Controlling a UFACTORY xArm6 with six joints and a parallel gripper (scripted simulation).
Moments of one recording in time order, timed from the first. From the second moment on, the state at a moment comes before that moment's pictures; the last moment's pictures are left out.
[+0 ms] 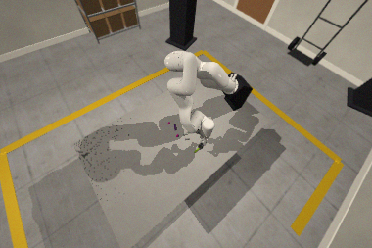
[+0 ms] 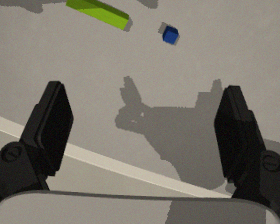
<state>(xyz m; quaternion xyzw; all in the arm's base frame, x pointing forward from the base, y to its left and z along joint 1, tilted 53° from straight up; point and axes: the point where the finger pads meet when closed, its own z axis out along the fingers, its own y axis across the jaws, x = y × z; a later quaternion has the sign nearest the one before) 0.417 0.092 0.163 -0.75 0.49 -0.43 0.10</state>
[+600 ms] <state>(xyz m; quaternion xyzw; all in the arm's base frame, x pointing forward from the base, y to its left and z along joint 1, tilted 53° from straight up) 0.426 0.093 0.167 -0.59 0.67 -0.39 0.21</state>
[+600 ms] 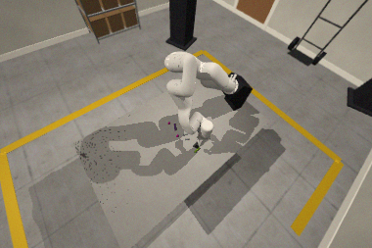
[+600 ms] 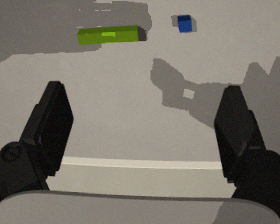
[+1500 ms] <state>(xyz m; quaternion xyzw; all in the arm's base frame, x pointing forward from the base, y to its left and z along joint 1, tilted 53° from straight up) 0.441 0.094 0.175 -0.29 0.85 -0.28 0.34</state>
